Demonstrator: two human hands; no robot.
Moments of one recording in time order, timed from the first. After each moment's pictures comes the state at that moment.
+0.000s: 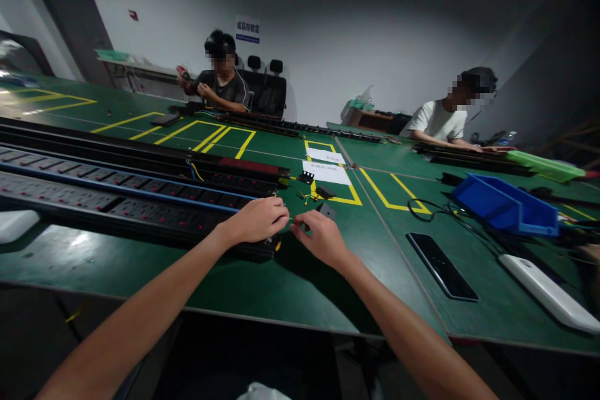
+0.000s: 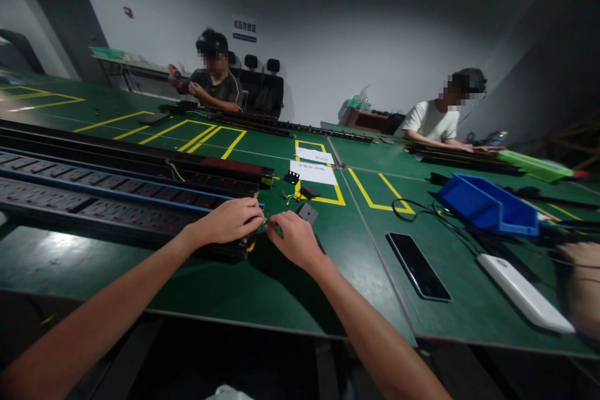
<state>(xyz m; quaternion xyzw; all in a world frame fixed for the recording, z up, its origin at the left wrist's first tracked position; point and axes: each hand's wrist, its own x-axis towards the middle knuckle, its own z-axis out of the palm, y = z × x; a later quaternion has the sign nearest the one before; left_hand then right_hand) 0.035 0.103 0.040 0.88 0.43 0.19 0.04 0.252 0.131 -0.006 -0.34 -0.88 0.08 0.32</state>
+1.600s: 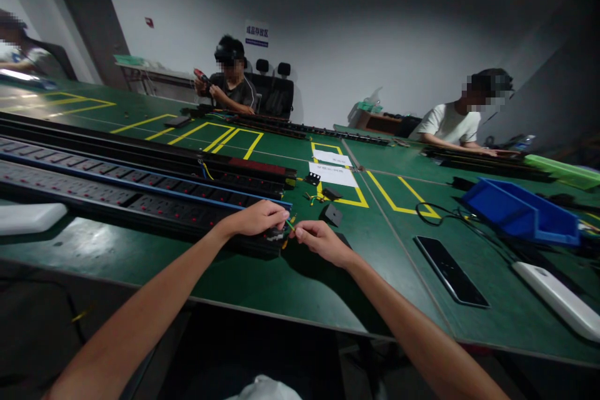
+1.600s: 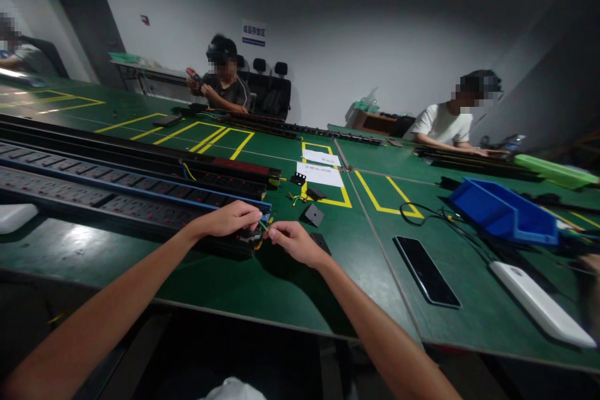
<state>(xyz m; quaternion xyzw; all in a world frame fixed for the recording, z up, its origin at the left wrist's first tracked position) 0.016 0.104 0.038 0.82 0.40 0.25 0.34 0.248 0.126 -0.007 -0.25 -0.78 0.52 0.25</state>
